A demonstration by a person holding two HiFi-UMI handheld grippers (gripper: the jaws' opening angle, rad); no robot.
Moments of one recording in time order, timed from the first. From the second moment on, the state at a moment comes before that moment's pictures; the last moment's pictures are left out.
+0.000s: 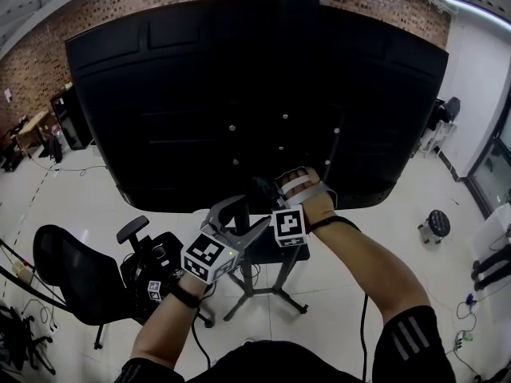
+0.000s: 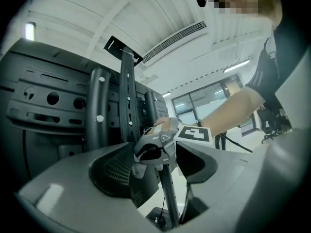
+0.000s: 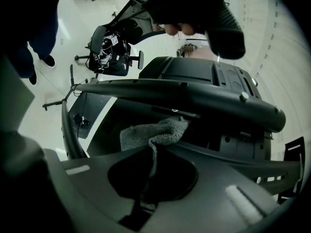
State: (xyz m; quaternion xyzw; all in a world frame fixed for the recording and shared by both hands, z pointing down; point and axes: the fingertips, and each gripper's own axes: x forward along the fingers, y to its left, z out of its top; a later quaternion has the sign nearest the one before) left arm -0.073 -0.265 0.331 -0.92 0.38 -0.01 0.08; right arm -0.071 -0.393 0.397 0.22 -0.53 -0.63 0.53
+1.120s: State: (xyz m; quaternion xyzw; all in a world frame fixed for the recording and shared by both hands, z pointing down) left arm 0.036 -0.244 0.184 -0.92 0.34 0.07 0.21; right arm 0.078 -0.330 0.171 0.40 -0.82 -0.38 0.17
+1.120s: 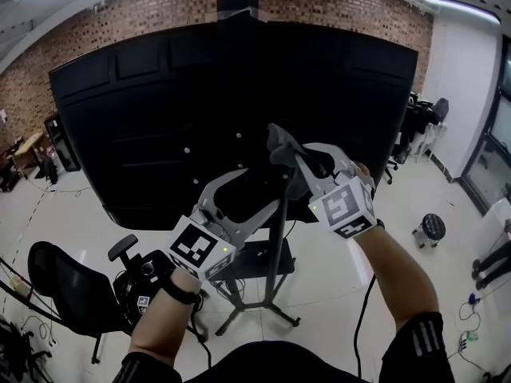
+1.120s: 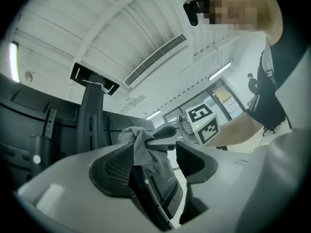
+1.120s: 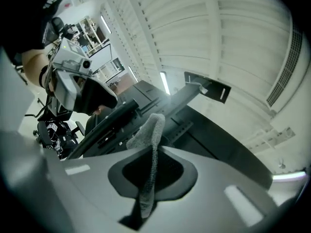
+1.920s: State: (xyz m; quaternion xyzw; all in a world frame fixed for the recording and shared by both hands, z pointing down) left arm 0.087 -0.278 0.226 -0.92 0.35 0.03 0.17; right arm 0.116 -0.424 0.214 0.44 -0.79 -0.40 0.19
